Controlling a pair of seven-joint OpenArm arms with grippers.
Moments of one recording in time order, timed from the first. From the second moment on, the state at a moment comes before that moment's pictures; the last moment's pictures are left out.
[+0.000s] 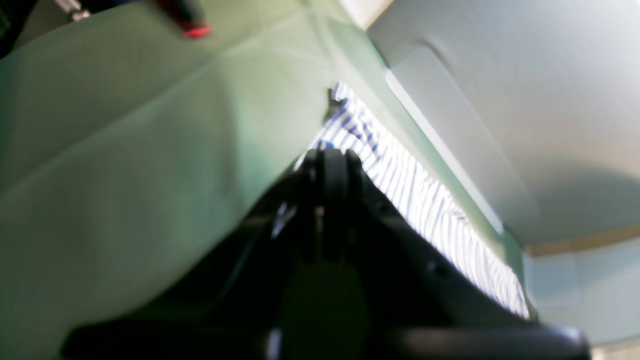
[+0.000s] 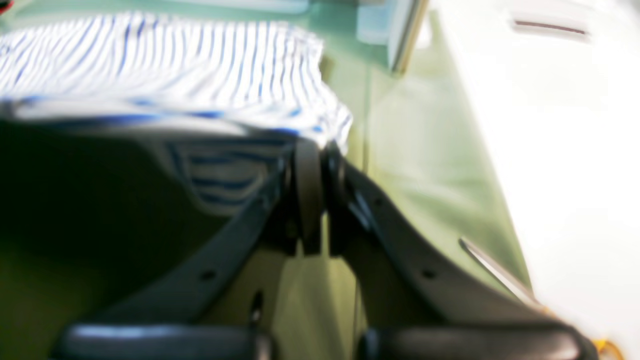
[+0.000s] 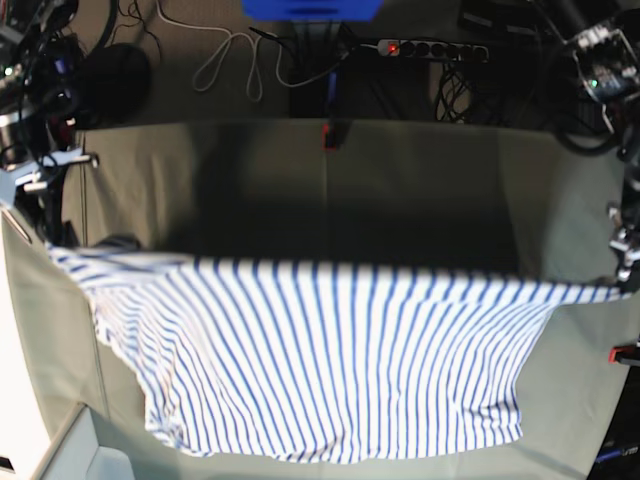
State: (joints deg) left arm 9.7 -10.5 -39.6 99.5 -54.8 0.5 31.1; right arm -23.7 3.6 40.1 101.0 11.2 39.8 -4.3
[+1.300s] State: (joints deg) left arm 19.9 -10.5 -40.7 86.7 -66.1 0.6 34.7; right arm -30.4 0.7 34.5 91.7 10.7 40.1 12.2
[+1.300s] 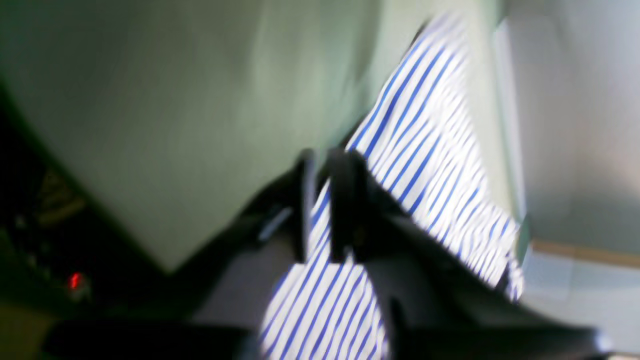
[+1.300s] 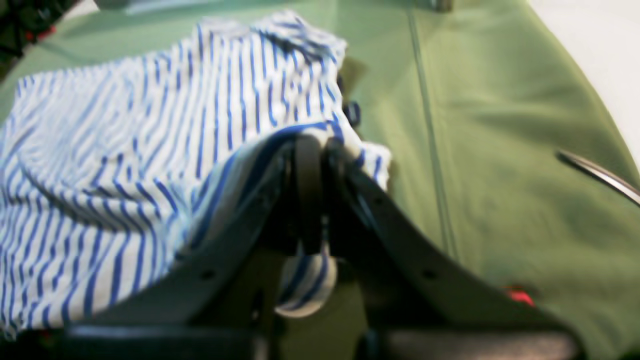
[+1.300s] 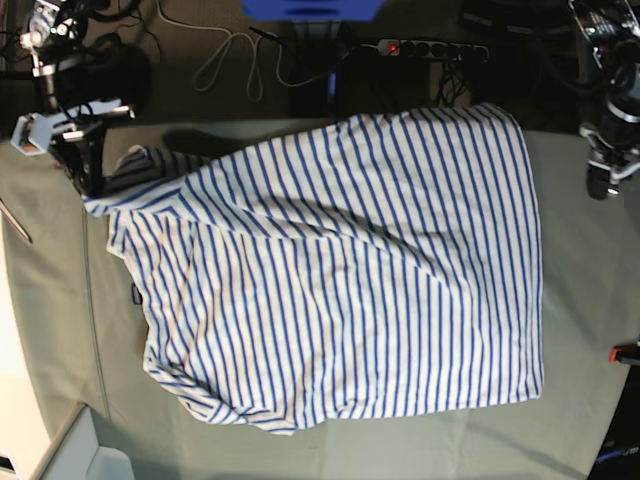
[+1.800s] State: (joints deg) left arm 30.1 -11.0 -23.3 84.8 -59.3 0.8 34.5; right arm -30.0 -0.9 31.5 91.6 10.6 40.1 7.6
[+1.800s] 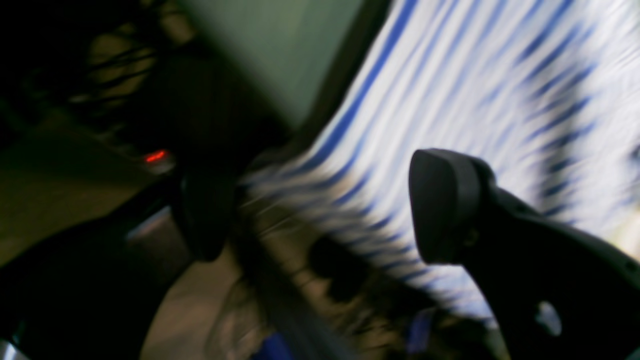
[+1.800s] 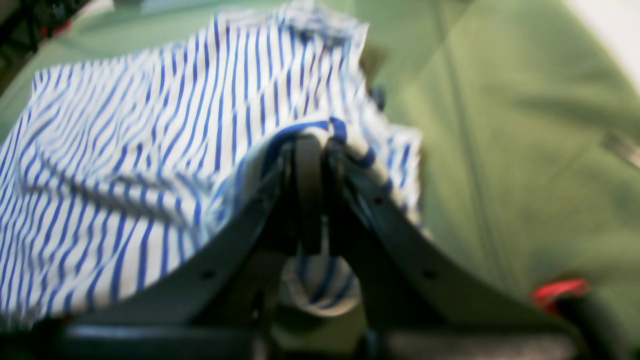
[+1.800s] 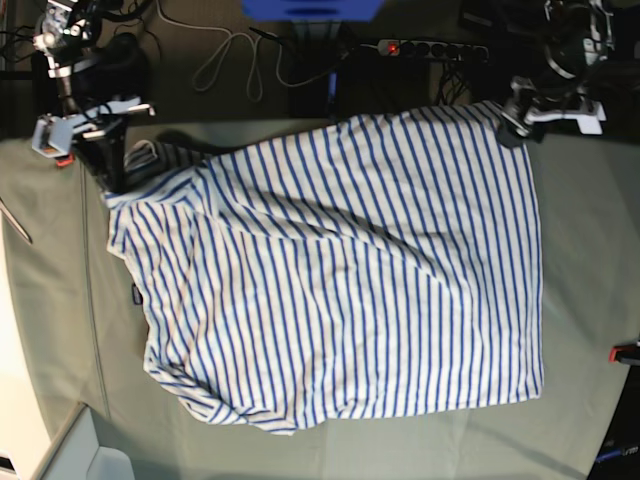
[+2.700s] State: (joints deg) left arm 25.2 -11.0 -23.1 80.3 -56.6 -0.4 37.4; right arm -29.6 -0.9 31.5 91.6 10.7 40.1 7.8
